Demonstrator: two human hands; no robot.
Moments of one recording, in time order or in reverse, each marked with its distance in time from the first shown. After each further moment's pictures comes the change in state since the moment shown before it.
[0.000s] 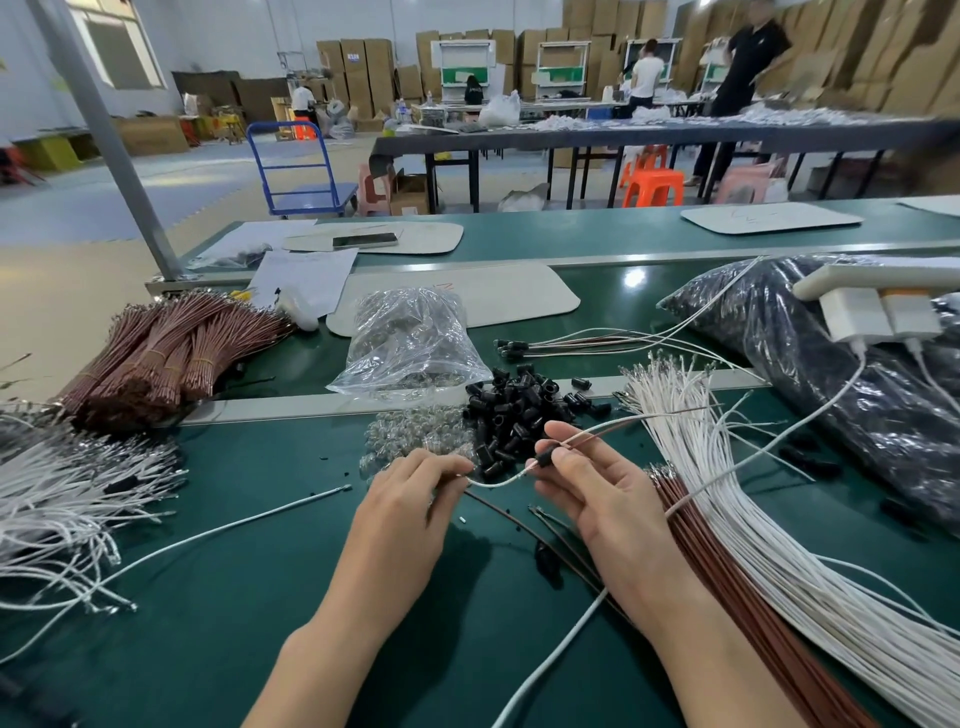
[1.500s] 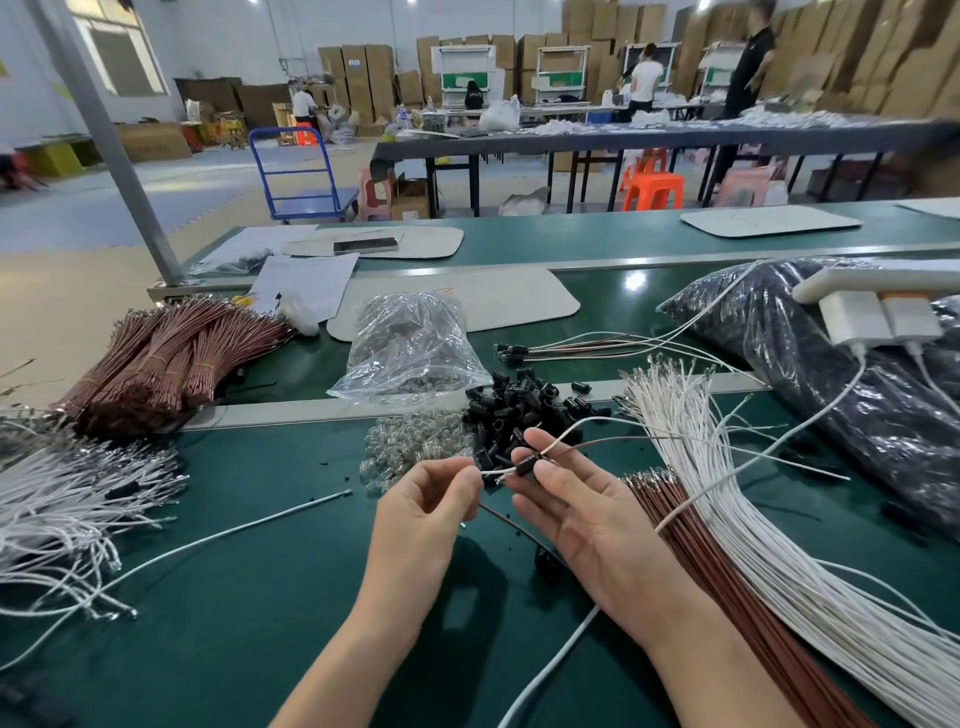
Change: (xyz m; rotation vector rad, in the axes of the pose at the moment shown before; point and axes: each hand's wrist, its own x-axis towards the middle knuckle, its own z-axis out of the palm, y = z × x) left_hand 0.000 0.022 0.013 -0.833 0.080 -0.558; right_hand -0.004 -0.005 0.008 0.225 -0.146 0.196
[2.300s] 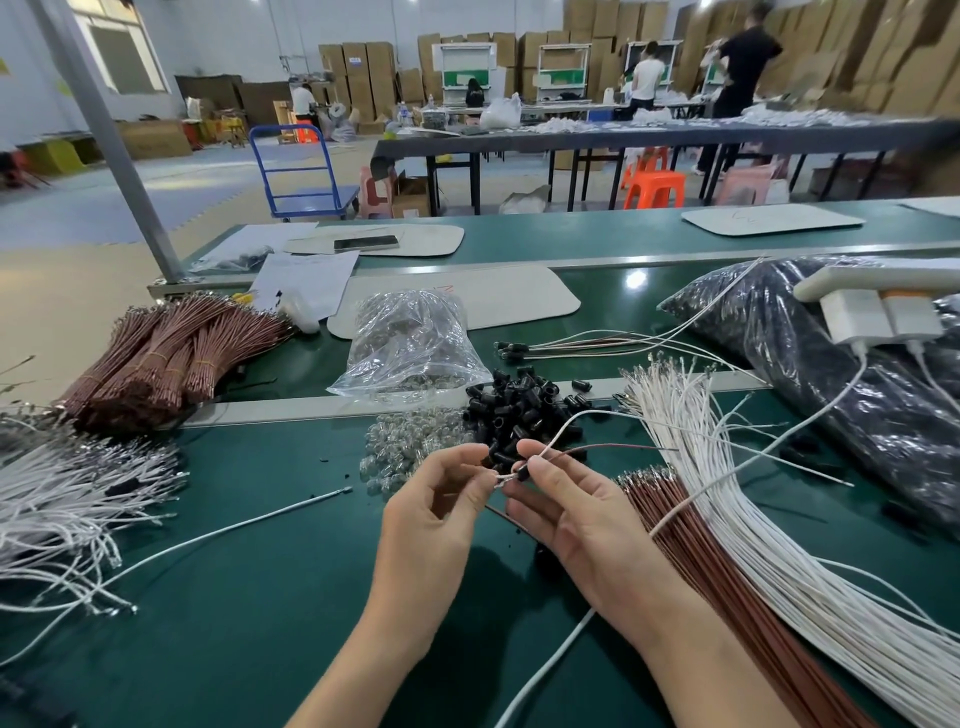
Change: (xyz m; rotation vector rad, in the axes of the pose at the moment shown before) left_hand -0.011 0.007 0.006 0.191 -0.046 0.246; right_hand 0.002 0.008 0.001 -0.036 0.033 0.008
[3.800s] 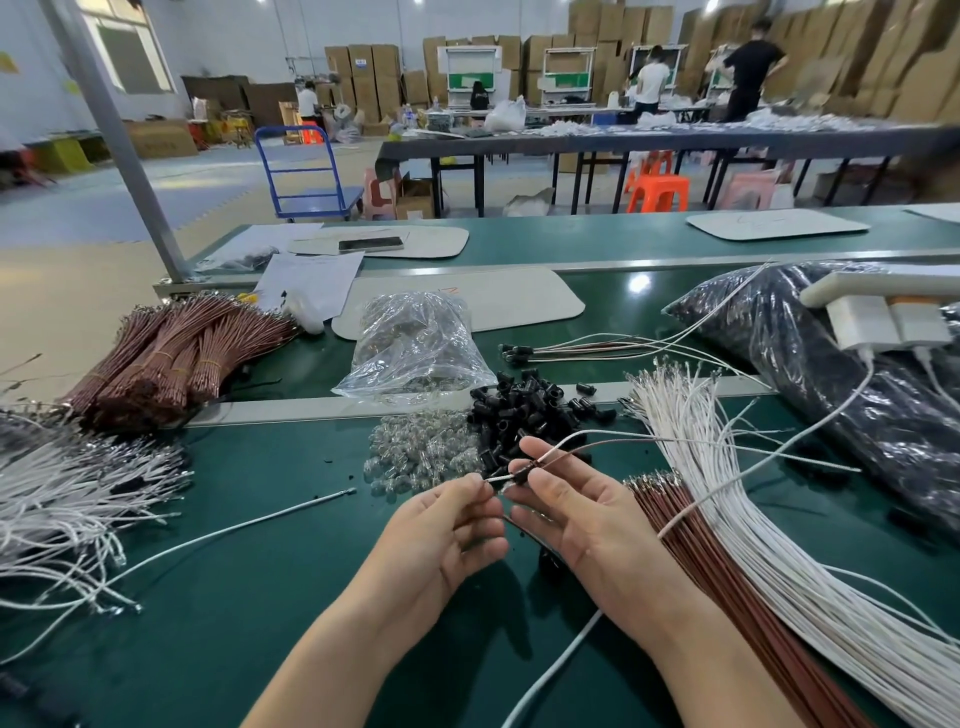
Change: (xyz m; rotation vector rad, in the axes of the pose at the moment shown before) left_hand 0.014 0.009 -0.005 -0.564 -0.150 -0.669; right_hand -0.003 -0.005 0.000 -0.079 -0.030 -0.017
